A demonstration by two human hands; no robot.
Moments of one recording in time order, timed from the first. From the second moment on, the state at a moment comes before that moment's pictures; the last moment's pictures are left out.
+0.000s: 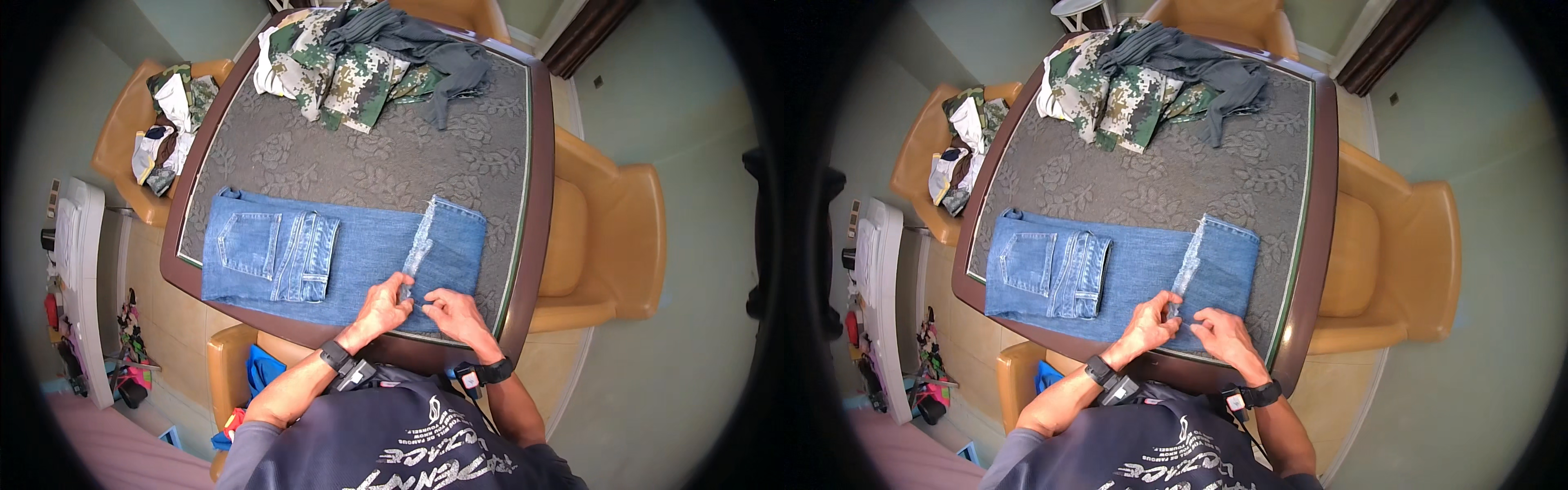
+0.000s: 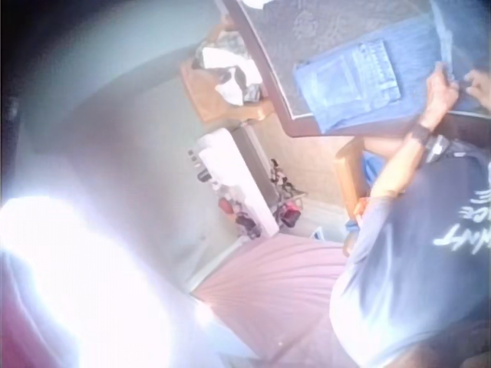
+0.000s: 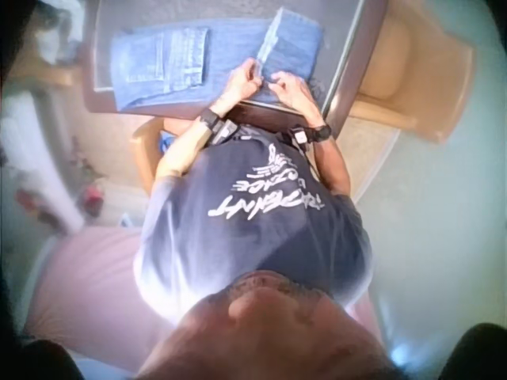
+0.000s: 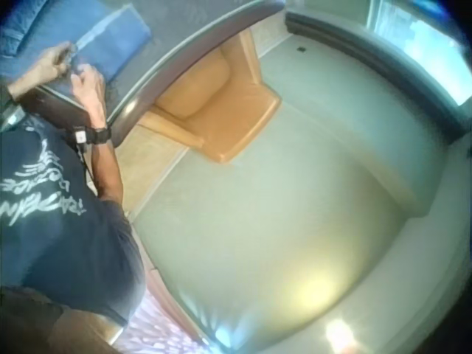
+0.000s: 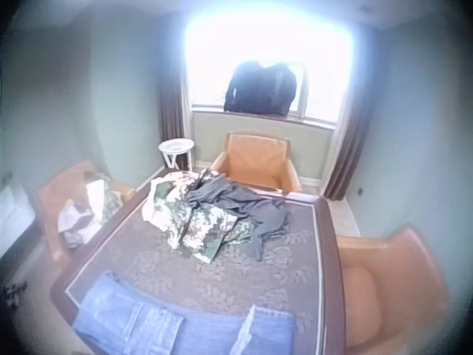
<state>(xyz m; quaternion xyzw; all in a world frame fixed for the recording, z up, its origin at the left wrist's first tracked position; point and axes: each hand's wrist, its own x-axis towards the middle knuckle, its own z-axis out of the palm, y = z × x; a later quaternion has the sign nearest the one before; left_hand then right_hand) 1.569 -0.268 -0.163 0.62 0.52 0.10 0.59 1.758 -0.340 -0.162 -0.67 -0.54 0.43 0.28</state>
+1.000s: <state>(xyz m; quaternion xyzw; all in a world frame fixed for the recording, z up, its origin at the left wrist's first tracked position) 1.328 -0.247 -0.157 0.57 0.77 0.28 -0.03 1.798 -0.318 -0.210 -0.84 -0.38 0.24 0.32</state>
